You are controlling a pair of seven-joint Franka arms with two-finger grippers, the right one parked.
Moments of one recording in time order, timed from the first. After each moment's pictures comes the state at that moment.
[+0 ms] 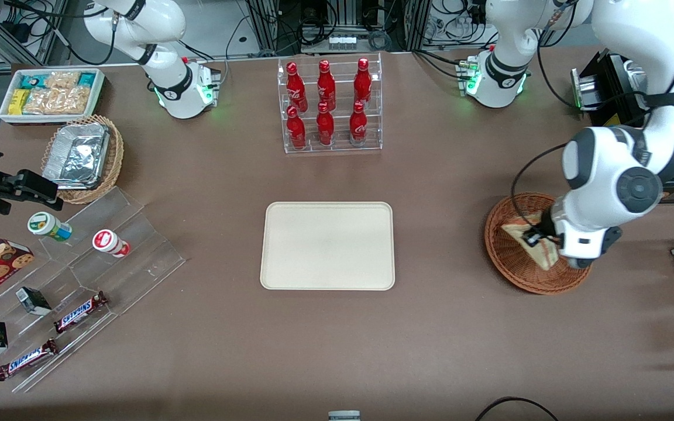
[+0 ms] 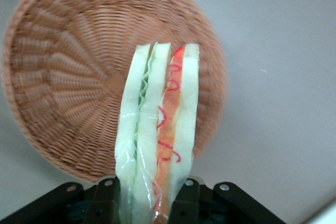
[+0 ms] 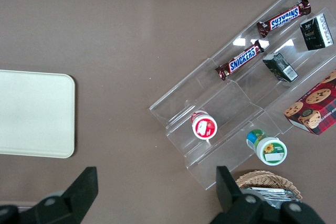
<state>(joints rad) -0.18 0.25 0.04 -1.95 -0.03 2.09 -0.73</state>
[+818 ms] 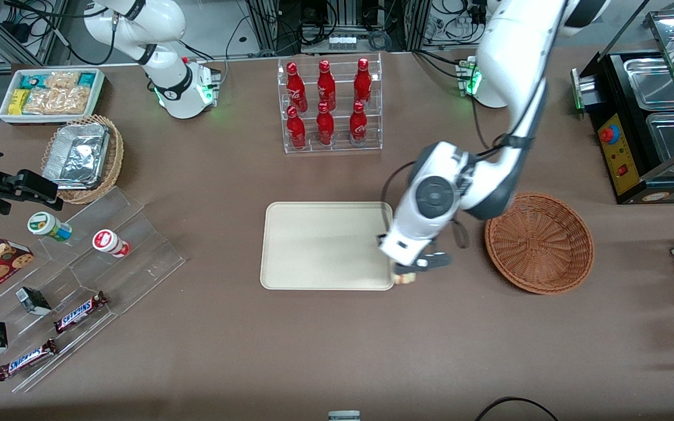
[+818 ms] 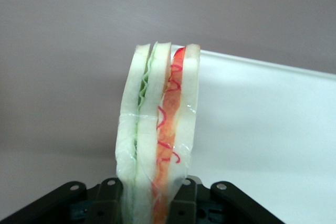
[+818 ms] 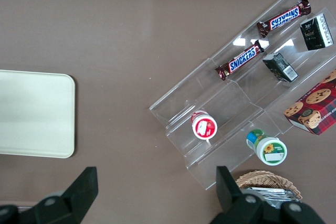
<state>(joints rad) -0.53 0.62 -0.09 -1.51 -0.06 2.10 -0.70</state>
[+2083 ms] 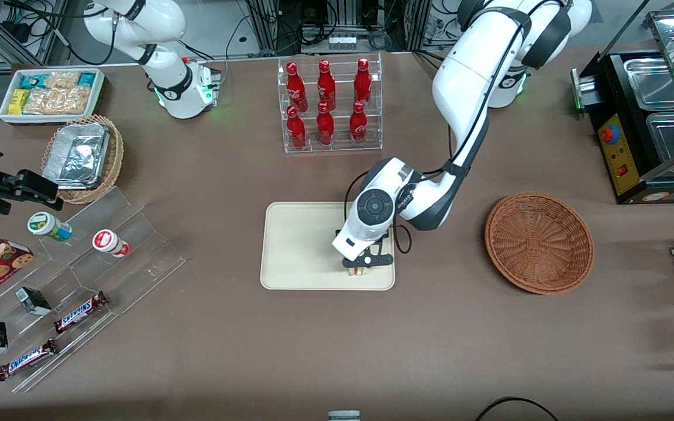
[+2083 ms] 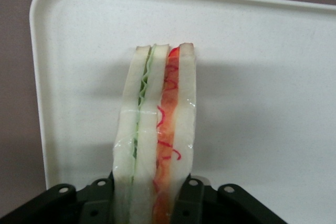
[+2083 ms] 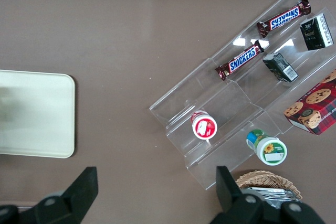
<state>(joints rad) -0.59 0.80 -0.12 -1.42 -0.06 2.17 -0.71</state>
